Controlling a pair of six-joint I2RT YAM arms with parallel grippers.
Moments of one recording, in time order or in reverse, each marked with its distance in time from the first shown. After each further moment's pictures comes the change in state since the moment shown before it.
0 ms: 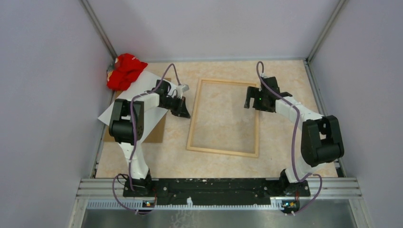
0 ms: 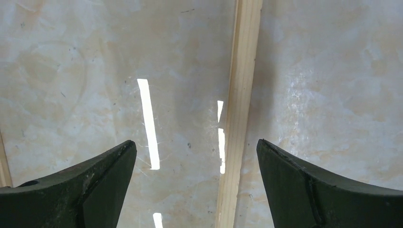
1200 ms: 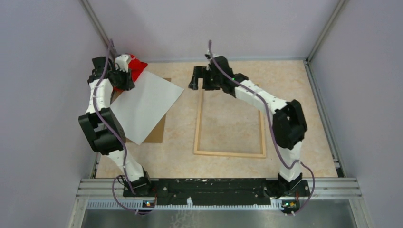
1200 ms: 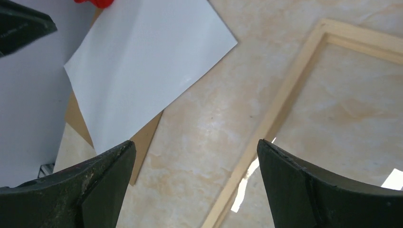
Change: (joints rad) left arm 0.459 -0.135 0.414 -0.252 -0.279 0.196; right arm 0.372 0.305 0.637 0.067 -0.162 0.161
